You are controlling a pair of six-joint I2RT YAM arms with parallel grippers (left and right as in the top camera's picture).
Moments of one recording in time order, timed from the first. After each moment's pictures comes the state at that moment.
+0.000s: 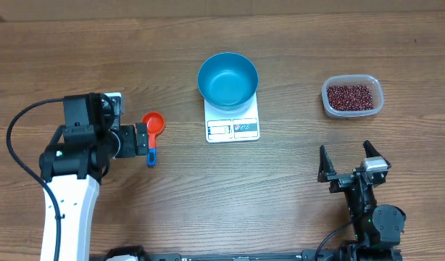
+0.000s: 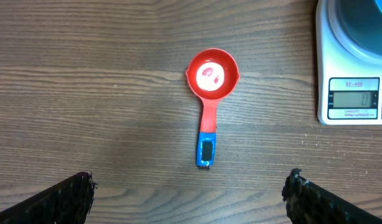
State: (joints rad) left arm 0.08 1.18 1.07 -0.95 0.04 0.01; right arm -0.04 0.01 0.02 -0.02 -0.16 -0.01
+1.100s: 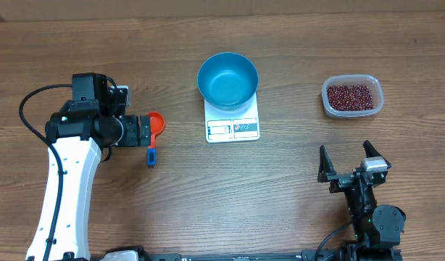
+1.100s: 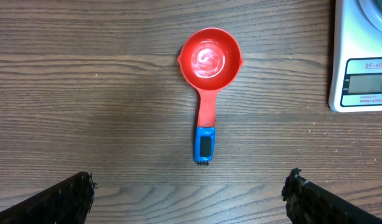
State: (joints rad) left arm 0.08 1.39 1.19 -1.01 0.06 0.04; right arm -0.04 0.01 0.02 -0.02 -0.16 -0.01
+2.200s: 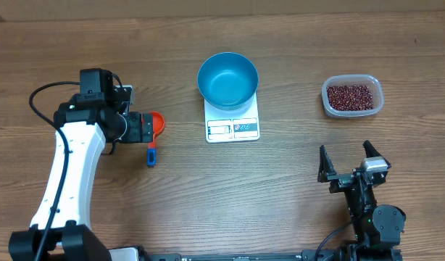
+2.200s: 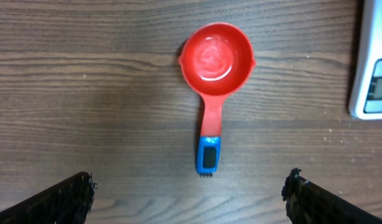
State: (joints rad) left arm 0.08 1.51 1.19 -0.97 0.06 0.04; right arm -0.04 0.01 0.02 -0.02 -0.16 -0.01
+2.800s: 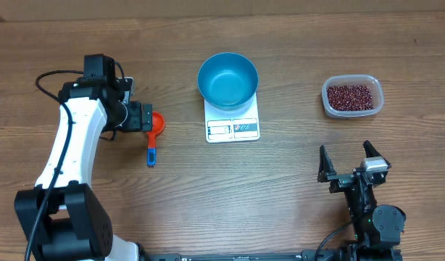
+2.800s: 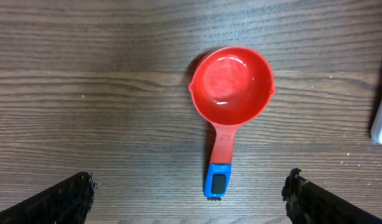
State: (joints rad) left arm 0.09 1.70 1.33 -1.00 0.05 0.04; right arm -0.04 0.01 0.02 -0.02 -0.16 -0.01
